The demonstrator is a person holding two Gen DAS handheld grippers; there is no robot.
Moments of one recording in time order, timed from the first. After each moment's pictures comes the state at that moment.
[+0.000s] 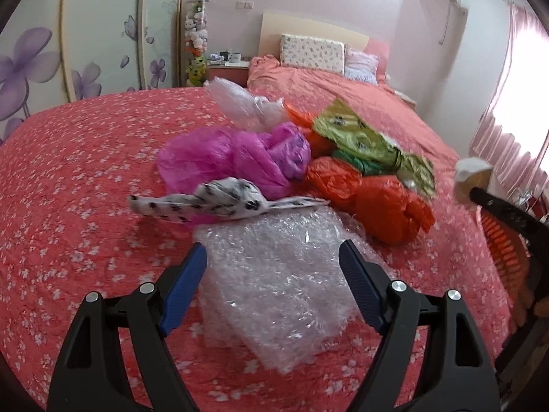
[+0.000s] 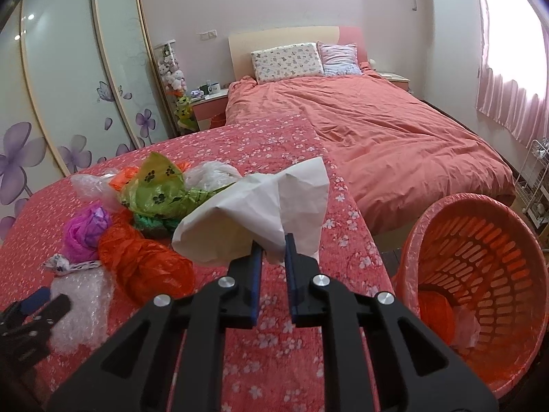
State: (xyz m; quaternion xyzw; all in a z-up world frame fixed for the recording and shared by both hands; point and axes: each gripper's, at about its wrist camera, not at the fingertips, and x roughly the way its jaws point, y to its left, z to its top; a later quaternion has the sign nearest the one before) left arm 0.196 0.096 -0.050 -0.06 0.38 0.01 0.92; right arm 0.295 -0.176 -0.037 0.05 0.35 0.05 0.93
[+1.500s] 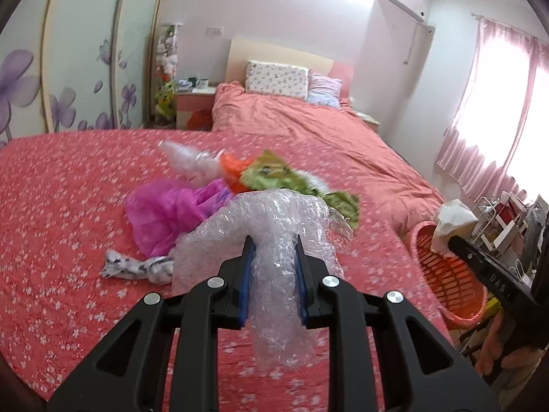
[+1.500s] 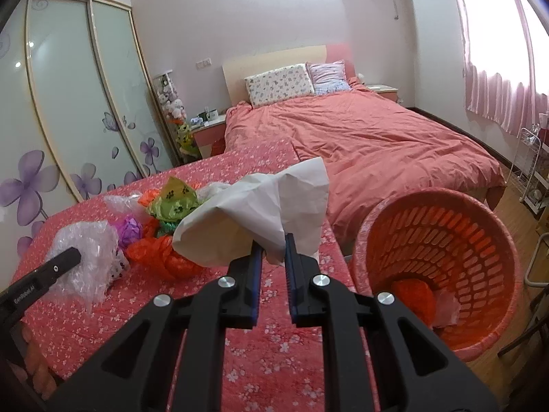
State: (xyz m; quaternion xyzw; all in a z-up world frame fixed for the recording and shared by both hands) left arm 0.166 0.054 0.026 -0.08 0.32 -0.06 0.94; right arm 0.208 -0.222 0.010 0.09 0.30 0.04 0.95
